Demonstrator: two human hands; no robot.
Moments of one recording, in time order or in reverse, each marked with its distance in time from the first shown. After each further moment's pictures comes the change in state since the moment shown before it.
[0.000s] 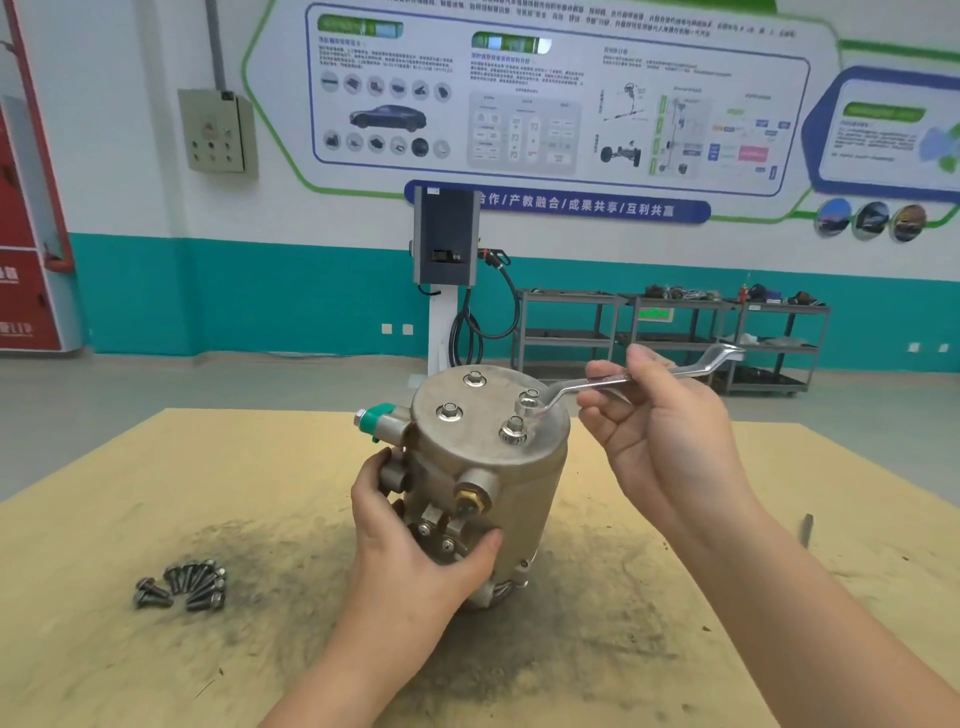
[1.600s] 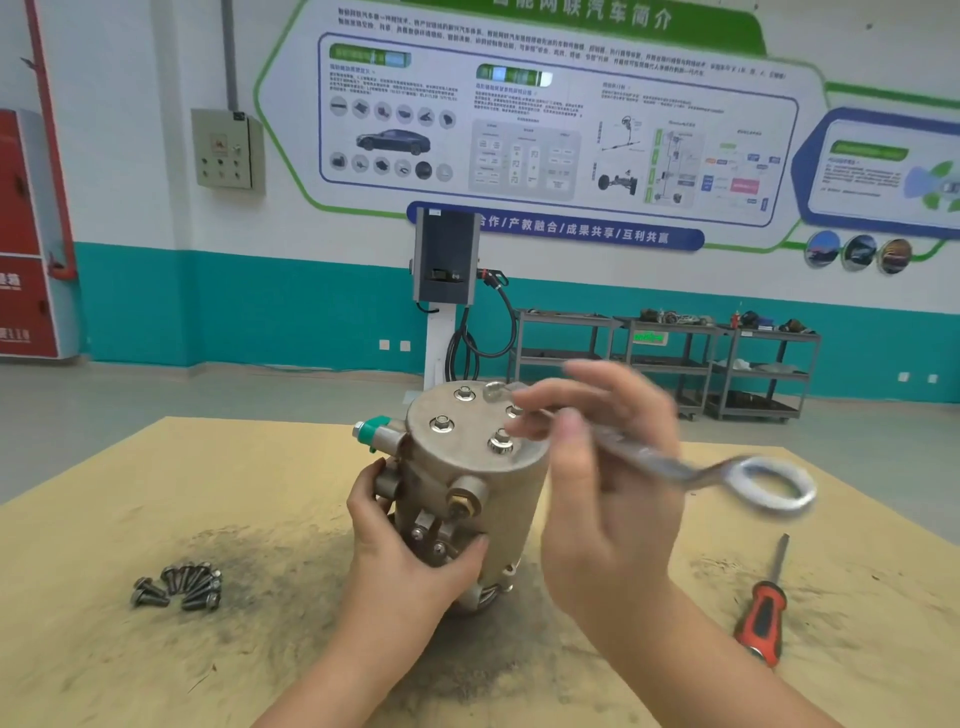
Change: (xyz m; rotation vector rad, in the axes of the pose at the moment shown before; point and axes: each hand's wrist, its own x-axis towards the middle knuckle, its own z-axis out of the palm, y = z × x) left_hand -0.001 -0.011 0.009 -0.060 0.043 0.022; right_hand -0.054 0.021 0.030 -0.599 -0.349 -0.586
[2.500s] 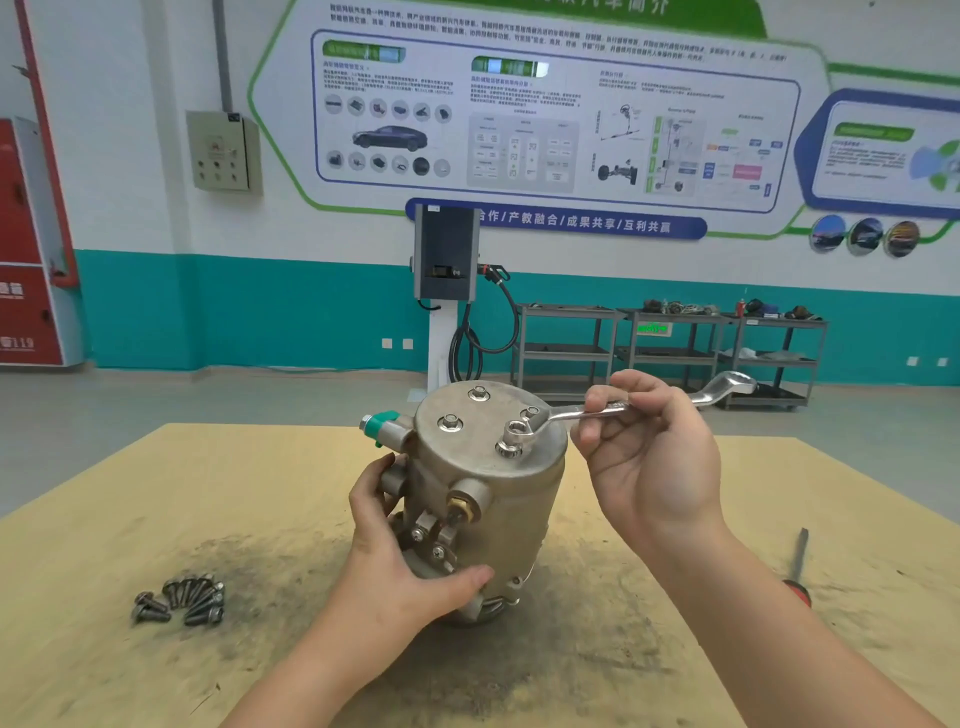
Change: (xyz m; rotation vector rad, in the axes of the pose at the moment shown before) left_hand 0.014 0.008 -0.024 0.033 -0.220 -0.059; right_hand 0.028 0.037 -0.042 0.737 0.347 0.536
